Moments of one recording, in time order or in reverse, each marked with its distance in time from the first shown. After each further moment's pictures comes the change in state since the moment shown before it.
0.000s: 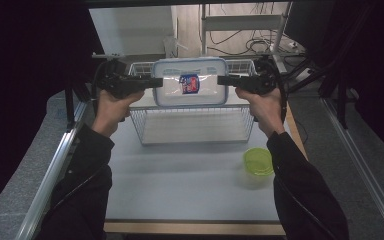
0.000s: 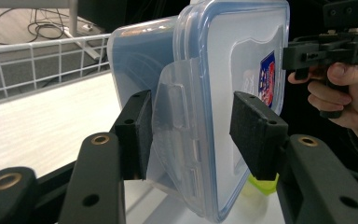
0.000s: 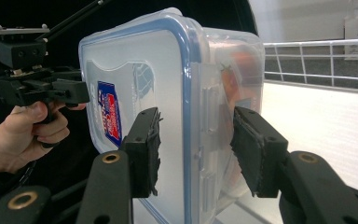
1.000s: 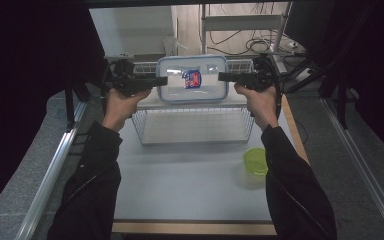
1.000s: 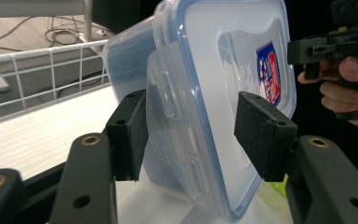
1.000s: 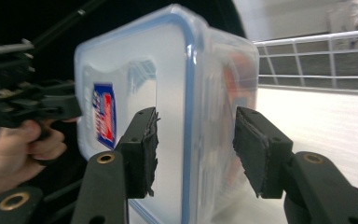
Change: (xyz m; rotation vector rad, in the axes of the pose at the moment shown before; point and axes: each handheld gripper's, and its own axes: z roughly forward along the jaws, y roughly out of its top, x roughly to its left) left arm 0.015 -0.004 0.025 -0.001 0.070 0.043; right arm -0.031 0.002 0.019 -0.016 -0.040 0.066
